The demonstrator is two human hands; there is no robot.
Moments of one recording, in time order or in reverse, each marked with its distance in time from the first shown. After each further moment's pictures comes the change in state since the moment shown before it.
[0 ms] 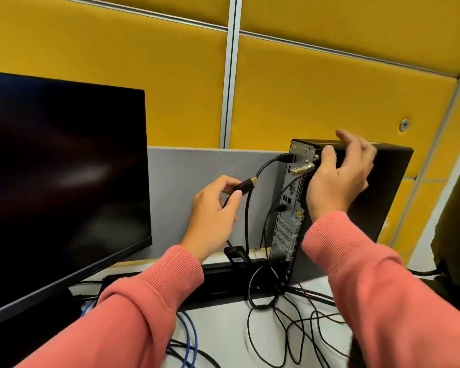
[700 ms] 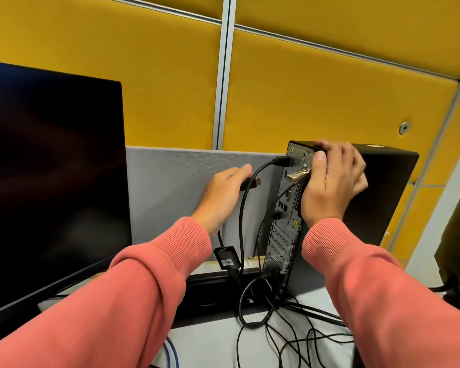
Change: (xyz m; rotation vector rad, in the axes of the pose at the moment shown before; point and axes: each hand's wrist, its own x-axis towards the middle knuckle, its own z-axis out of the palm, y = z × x) left_hand 0.062 0.006 0.034 -0.149 -0.133 -0.247; right_hand 0.014 0.045 0.017 -0.219 -0.100 -0.269
